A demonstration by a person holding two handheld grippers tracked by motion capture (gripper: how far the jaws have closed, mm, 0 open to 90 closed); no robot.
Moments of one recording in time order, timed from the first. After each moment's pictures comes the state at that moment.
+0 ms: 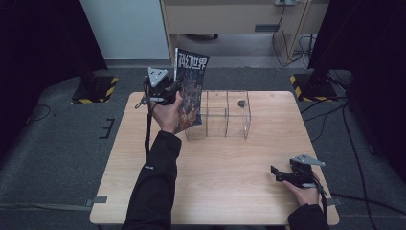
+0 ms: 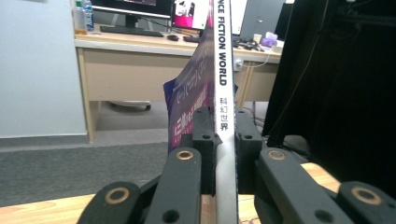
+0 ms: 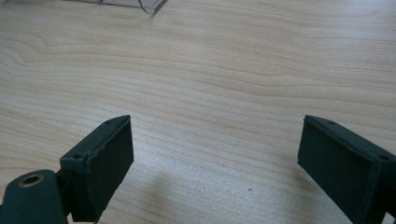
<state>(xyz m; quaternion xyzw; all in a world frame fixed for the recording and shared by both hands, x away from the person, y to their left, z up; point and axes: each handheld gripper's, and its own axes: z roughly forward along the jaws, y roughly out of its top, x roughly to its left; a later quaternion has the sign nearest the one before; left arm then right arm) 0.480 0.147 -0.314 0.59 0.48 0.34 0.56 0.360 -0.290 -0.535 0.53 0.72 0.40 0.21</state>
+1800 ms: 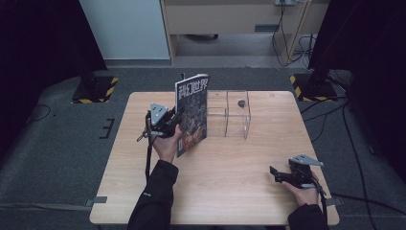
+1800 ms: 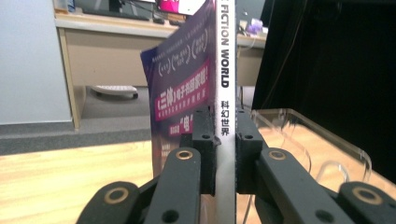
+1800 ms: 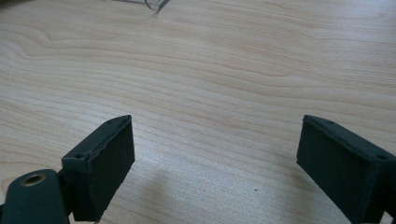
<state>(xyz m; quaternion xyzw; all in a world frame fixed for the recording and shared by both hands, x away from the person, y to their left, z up) 0.429 0.160 -0.401 0.61 0.45 0.31 0.57 0.359 -0.287 -0.535 0.52 0.73 0.39 0.21</state>
